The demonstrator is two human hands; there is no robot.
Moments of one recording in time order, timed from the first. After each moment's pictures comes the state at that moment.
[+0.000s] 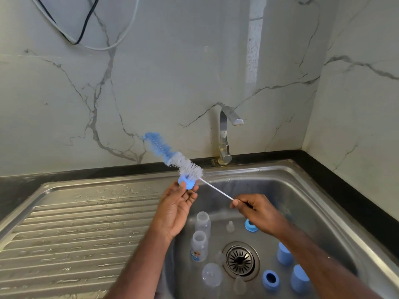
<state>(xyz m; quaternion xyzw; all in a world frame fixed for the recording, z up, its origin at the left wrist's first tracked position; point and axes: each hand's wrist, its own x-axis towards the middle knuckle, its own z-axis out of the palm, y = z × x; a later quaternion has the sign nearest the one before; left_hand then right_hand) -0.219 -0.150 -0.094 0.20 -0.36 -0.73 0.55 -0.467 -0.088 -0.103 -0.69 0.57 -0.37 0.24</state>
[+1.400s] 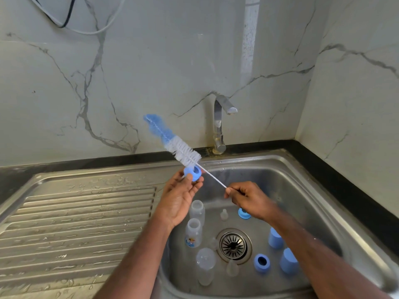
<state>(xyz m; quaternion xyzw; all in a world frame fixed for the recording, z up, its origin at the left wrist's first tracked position) -0.234 -0.143 -0.099 0.19 -0.40 -0.73 0.52 -0.461 -0.087 -0.098 -0.66 0.57 -0.37 0.31</state>
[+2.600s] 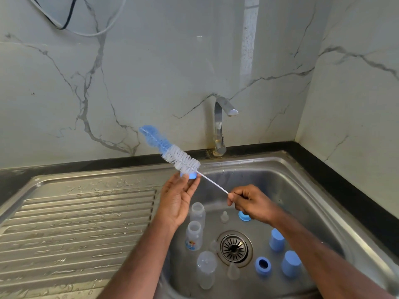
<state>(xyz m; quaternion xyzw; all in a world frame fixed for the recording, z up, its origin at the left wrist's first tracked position) -0.242 -0.142 -0.092 0.19 -0.29 -0.73 0.58 -0.463 -0.077 -0.089 -0.65 0.57 -0.36 0.36</state>
